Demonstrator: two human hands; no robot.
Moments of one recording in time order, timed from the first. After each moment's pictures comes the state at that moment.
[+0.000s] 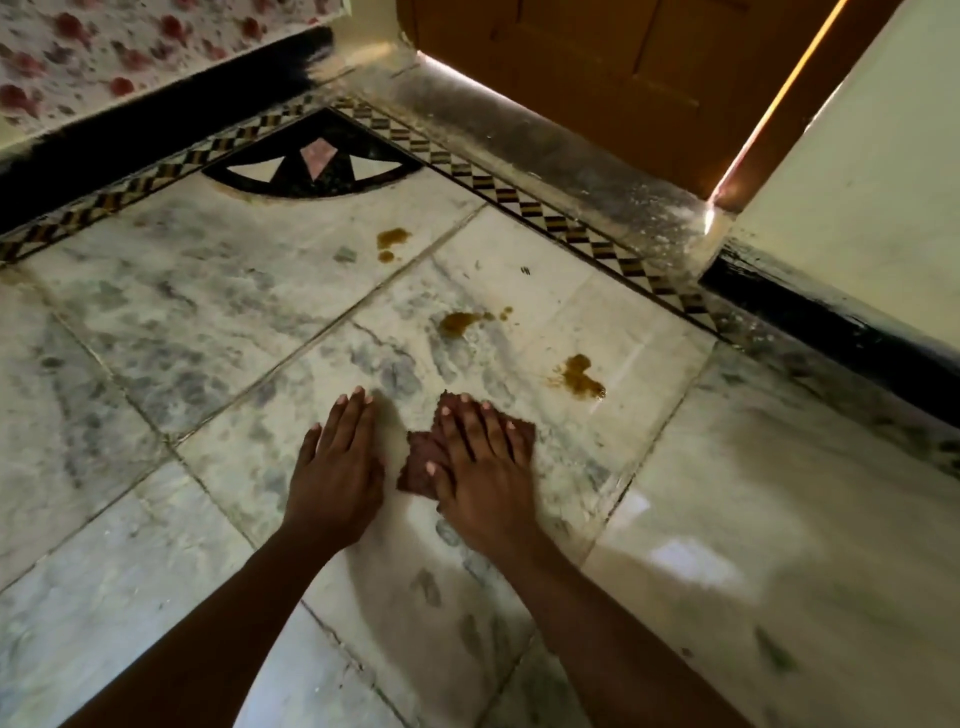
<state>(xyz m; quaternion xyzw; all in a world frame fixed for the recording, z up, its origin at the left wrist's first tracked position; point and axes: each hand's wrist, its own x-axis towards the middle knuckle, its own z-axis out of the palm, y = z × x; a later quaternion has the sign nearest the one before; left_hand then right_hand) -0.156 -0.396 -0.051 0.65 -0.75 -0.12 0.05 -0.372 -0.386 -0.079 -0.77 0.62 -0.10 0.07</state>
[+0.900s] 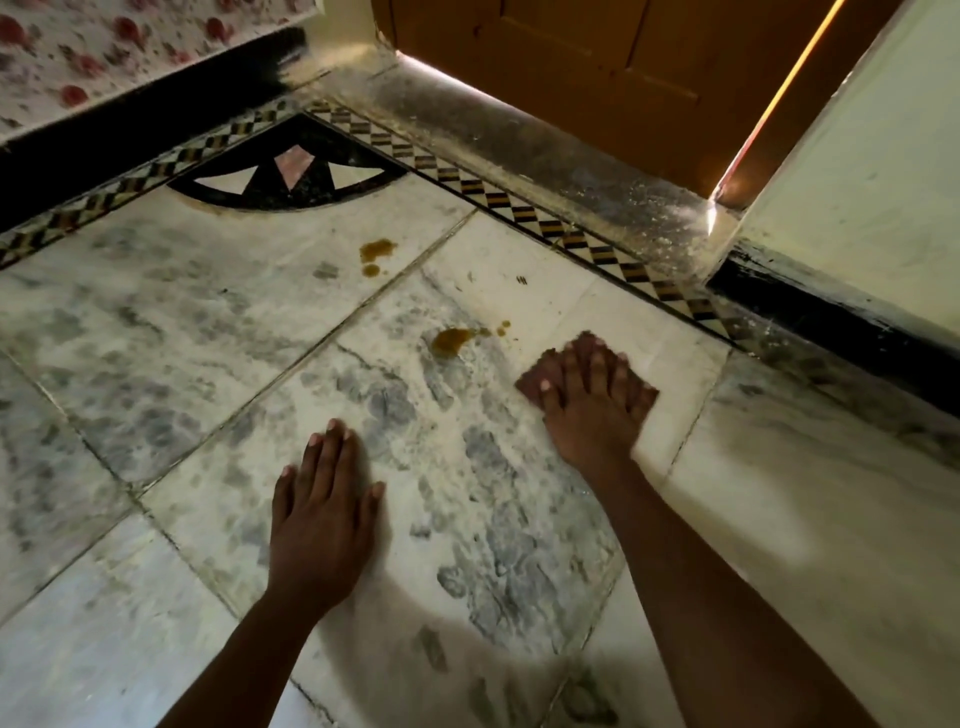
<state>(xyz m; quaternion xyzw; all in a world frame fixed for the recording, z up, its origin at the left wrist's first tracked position) -0.155 -0.398 -0.084 0.69 -0.72 -0.10 0.09 -0.472 -0.490 -0.067 -0.59 0.80 -0.06 0.08</state>
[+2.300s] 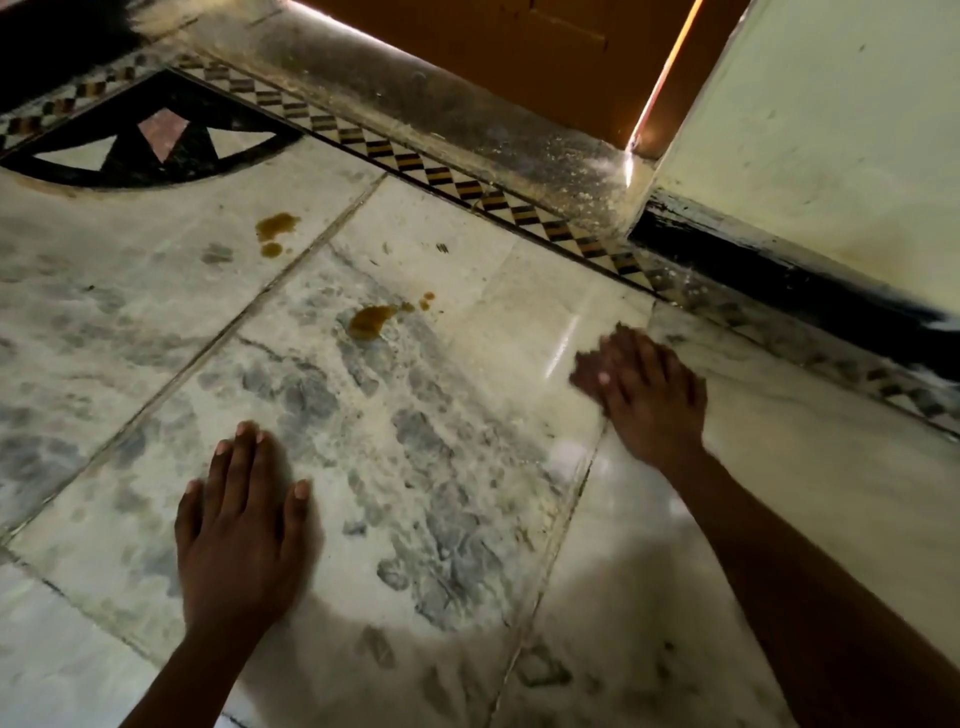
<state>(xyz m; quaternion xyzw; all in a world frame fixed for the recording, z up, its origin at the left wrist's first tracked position) -0.164 -0.396 -0.079 0.70 -0.71 -0.06 0.10 -0.611 -0.425 -0.058 -0.55 0.83 -0.01 0.09</state>
